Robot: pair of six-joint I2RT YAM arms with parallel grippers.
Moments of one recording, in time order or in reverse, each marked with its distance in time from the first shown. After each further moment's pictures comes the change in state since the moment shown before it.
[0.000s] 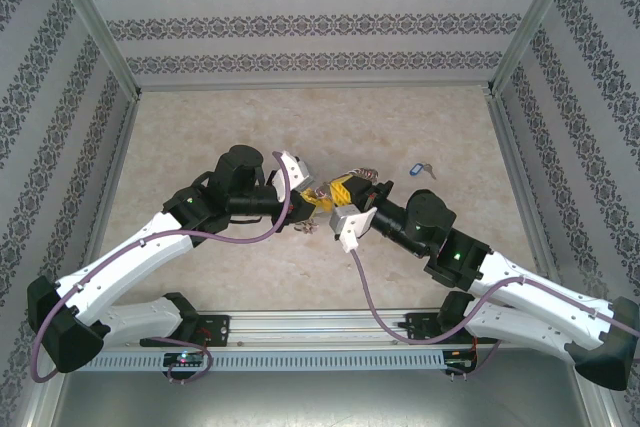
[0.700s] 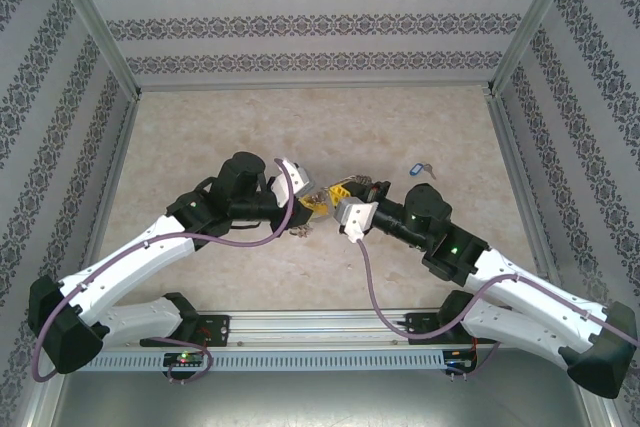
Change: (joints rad) left arm 0.000 -0.008 -0.063 0.007 -0.042 0.003; right arm -0.106 0.022 -0.025 -0.034 -0.185 0.224
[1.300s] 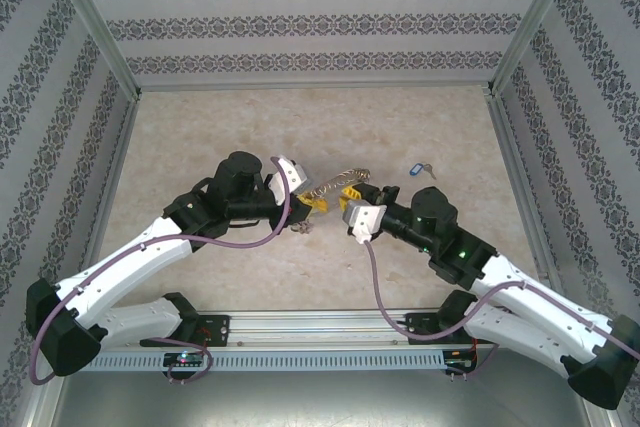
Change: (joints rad) left arm -0.001 -0.018 -0.002 0.024 -0.033 -0.016; right arm -0.036 -0.101 -0.045 -0.089 -0.046 0.005
